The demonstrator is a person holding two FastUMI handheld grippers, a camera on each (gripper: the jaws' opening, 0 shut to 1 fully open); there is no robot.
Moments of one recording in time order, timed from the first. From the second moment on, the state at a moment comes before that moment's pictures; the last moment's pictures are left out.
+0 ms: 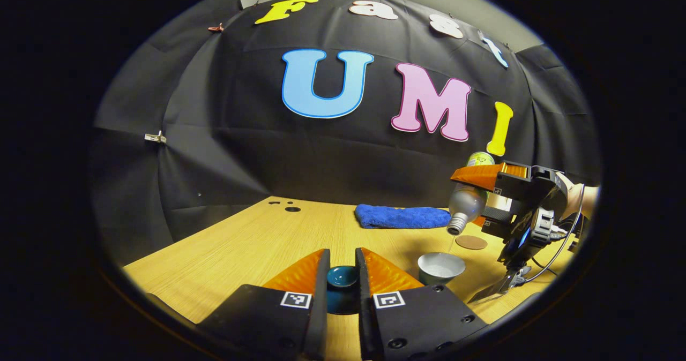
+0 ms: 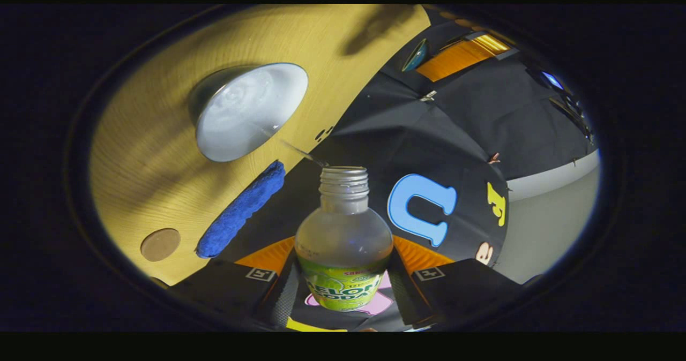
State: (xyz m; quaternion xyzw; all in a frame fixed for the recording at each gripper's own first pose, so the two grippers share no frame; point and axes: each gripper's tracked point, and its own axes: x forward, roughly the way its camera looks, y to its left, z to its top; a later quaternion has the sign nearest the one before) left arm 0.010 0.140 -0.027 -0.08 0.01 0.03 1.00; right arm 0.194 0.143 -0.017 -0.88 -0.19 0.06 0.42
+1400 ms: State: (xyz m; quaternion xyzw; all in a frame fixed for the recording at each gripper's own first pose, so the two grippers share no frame) left arm 0.010 0.137 -0.029 -0.09 0.01 0.02 1.00; right arm 0.191 0.144 -0.021 -0.89 -0.18 0.07 0.41
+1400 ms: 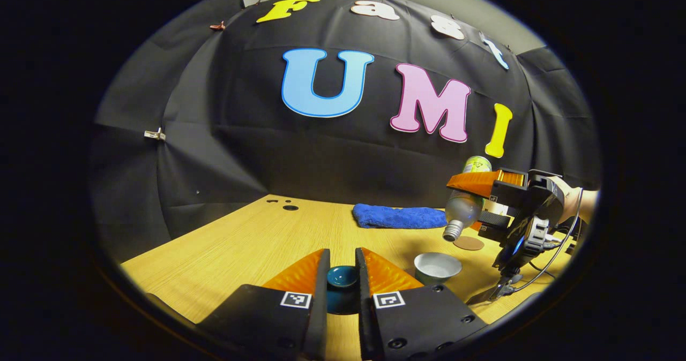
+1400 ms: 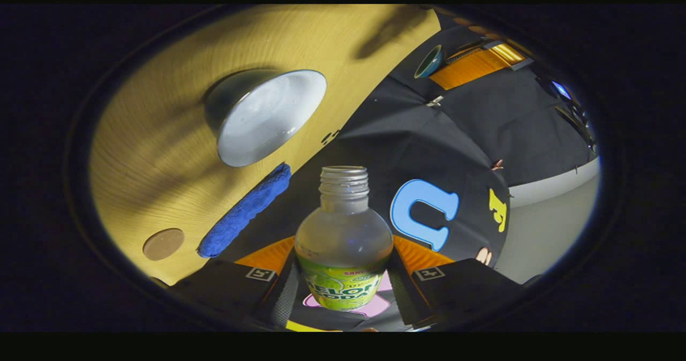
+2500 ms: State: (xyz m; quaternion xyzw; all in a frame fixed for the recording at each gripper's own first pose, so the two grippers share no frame) left arm 0.005 0.110 -0.010 -0.08 0.01 0.01 1.00; right arm 0.162 0.053 -0.005 -0.51 0.01 0.07 0.86
